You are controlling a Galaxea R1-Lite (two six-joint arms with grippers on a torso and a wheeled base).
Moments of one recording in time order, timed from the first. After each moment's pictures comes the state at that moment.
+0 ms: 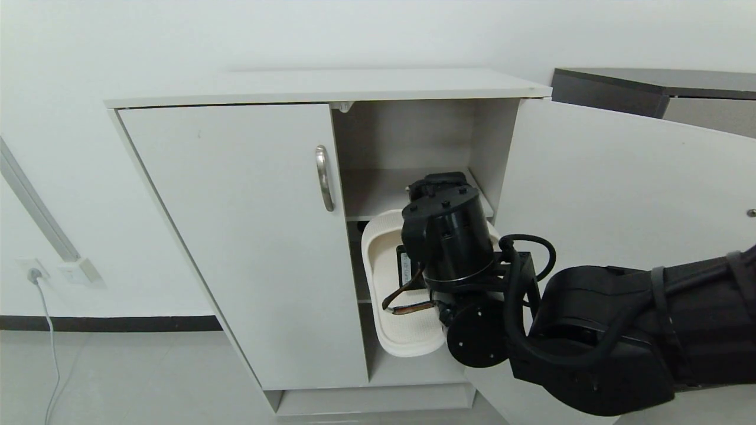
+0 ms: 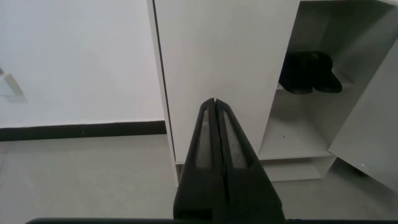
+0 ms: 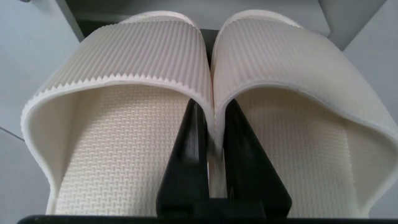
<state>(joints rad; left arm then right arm) 0.00 0.00 0.00 0.00 0.03 0.02 1.00 1.95 -1.32 -0.32 -0.85 0.26</state>
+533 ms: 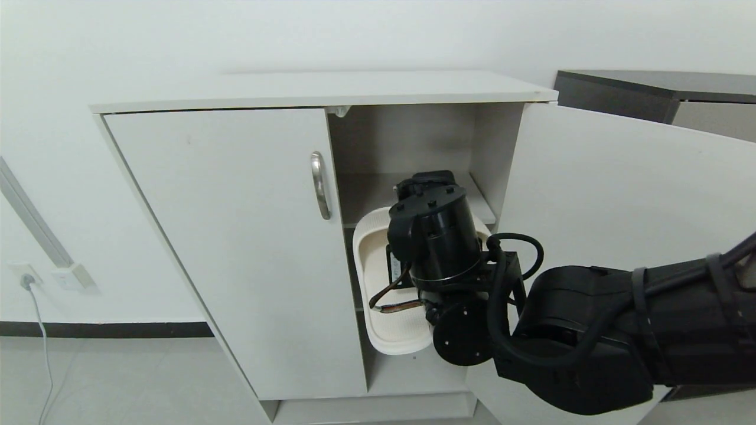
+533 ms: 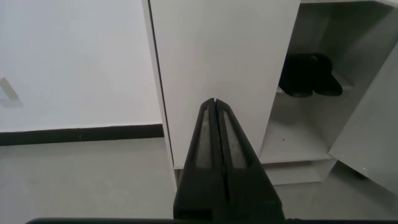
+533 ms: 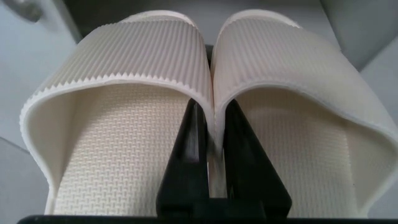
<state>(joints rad) 0.00 0.00 0.00 0.00 0.02 0.02 1.00 1.98 -1.36 -0.32 -0.85 0.24</state>
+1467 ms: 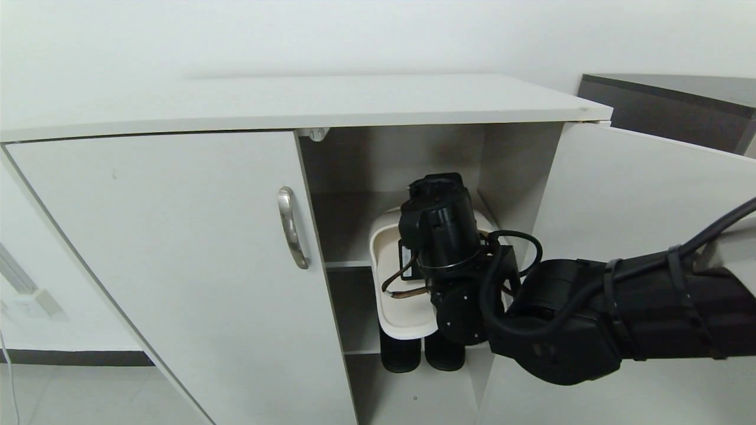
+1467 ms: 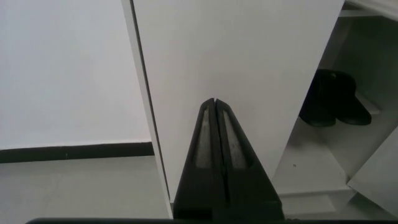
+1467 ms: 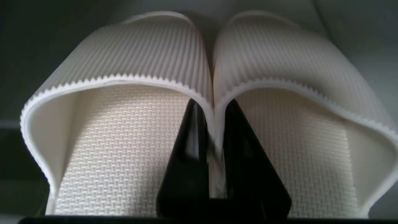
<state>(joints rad) 0.00 0.00 0.00 0.00 0.02 0.01 0.94 2.01 -1.37 -0.34 -0.85 0.25</state>
